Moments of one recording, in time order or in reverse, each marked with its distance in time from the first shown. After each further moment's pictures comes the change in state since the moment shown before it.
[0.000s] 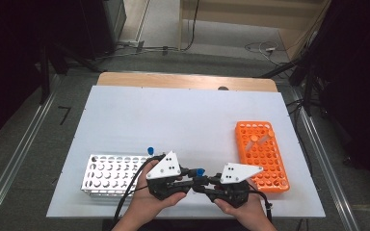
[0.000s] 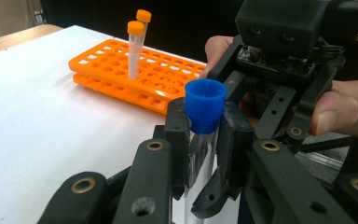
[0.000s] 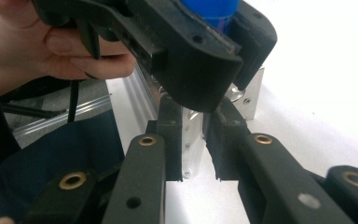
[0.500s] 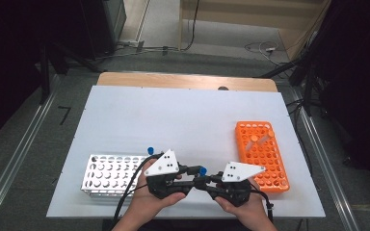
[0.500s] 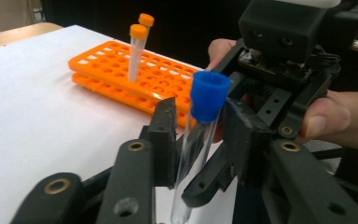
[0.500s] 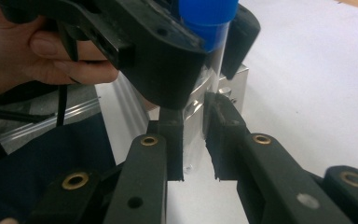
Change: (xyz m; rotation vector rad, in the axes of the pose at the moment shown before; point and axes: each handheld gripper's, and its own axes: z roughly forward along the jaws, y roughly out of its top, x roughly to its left) left arm 0.002 0.000 0.001 -0.018 -0.019 -0.048; right arm -0.001 0.001 -0.003 -0.006 -0.047 0.006
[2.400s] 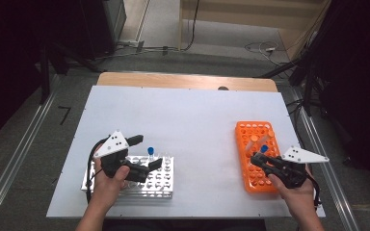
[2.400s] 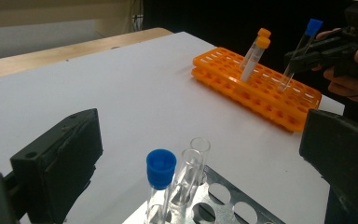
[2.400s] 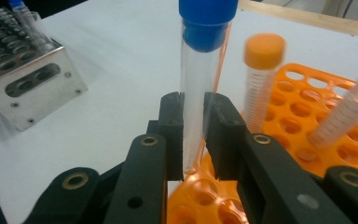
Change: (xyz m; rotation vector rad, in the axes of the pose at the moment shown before) left arm 0.059 -0.012 -0.086 -0.051 0.317 -0.096; right arm -0.084 -0.042 -0.104 -0.039 -0.350 0.169
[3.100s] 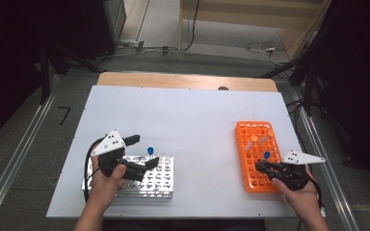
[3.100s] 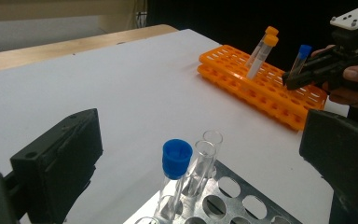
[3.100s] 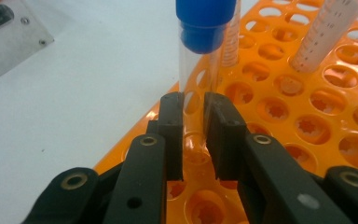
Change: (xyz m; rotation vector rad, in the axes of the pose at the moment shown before) left arm 0.009 -0.004 -0.003 0.006 0.012 -0.021; right arm -0.026 -0.030 0.003 0.132 -0.033 0.044
